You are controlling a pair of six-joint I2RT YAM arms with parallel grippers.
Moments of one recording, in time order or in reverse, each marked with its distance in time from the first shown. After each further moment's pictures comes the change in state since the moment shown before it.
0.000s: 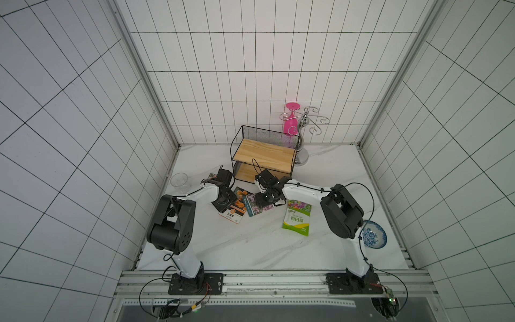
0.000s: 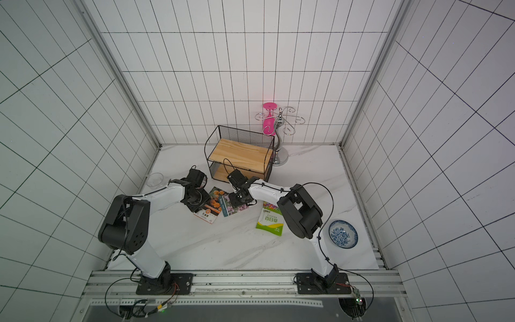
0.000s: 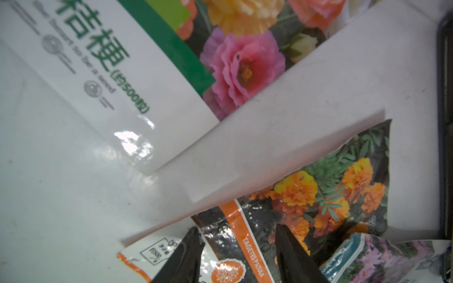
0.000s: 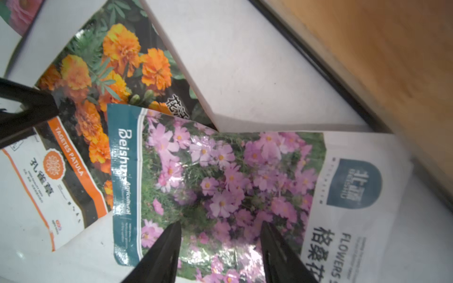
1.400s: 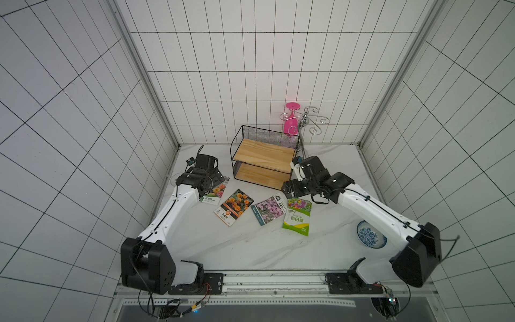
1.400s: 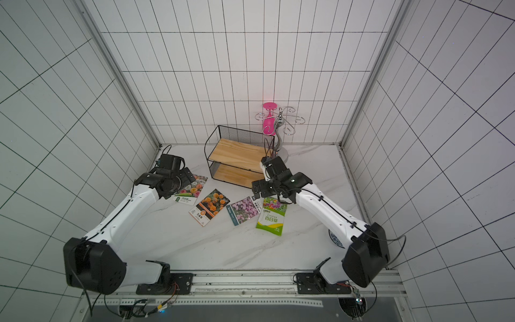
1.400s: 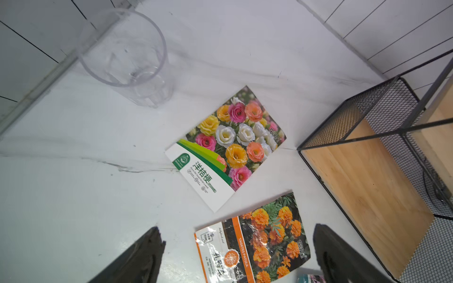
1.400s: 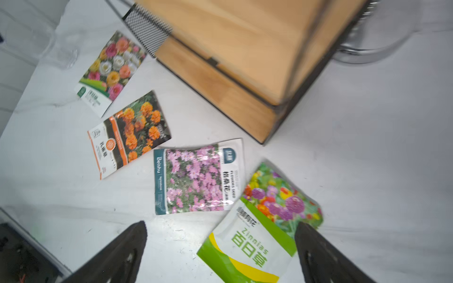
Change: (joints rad) left arm 0.095 -0.383 0.125 -0.173 -0.298 0.286; right arm -0.255 -0.745 -0.298 -0.185 0.055 -0.017
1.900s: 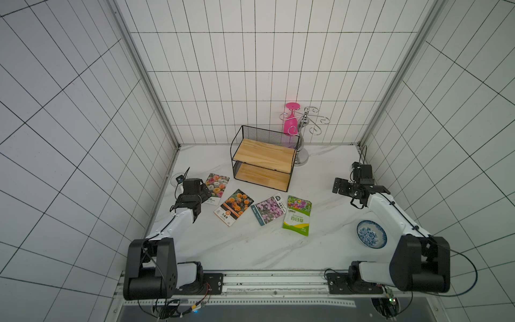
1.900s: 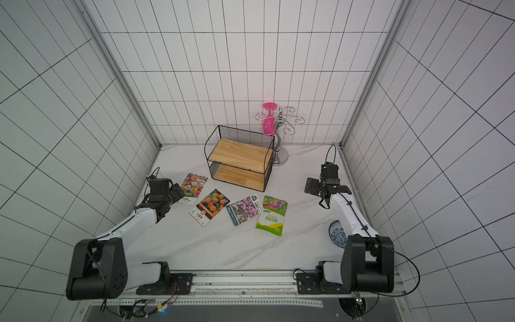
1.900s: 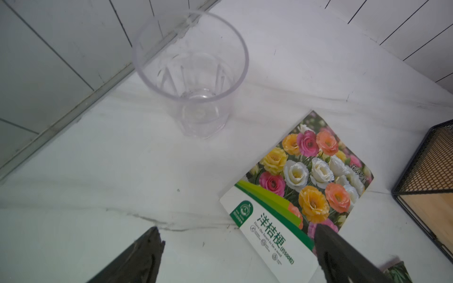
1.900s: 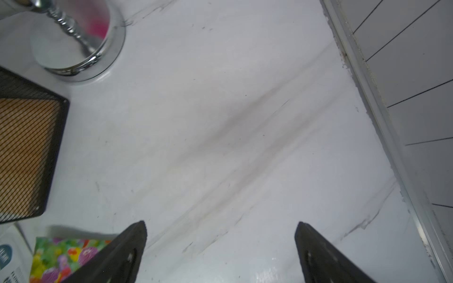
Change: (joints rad) left arm 0.196 0.000 -0.468 0.705 0.005 0.266; right arm -0.631 0.042 -0.308 0.334 0.094 -0.104
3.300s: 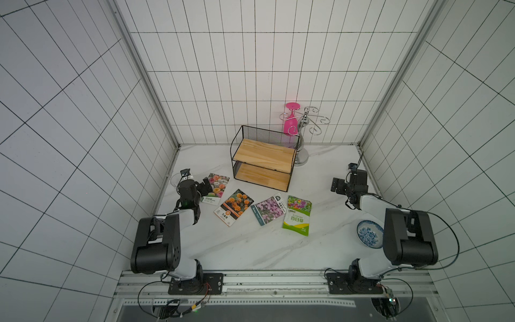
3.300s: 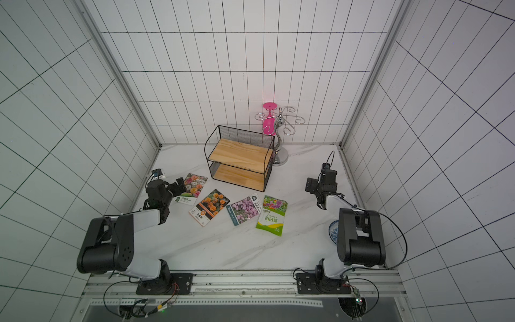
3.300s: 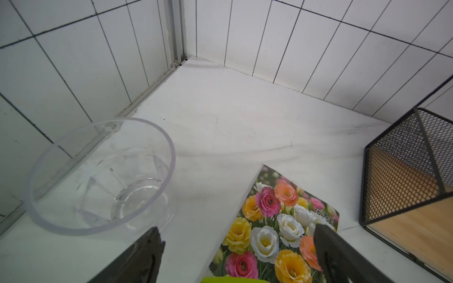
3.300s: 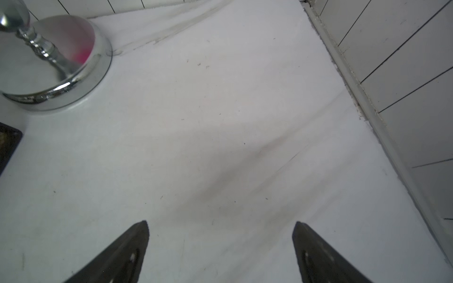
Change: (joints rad) left arm 0.071 0.190 -0.133 0.642 0.247 0.251; right arm 0.001 0.173 -0.183 0.549 -0.002 -0.127
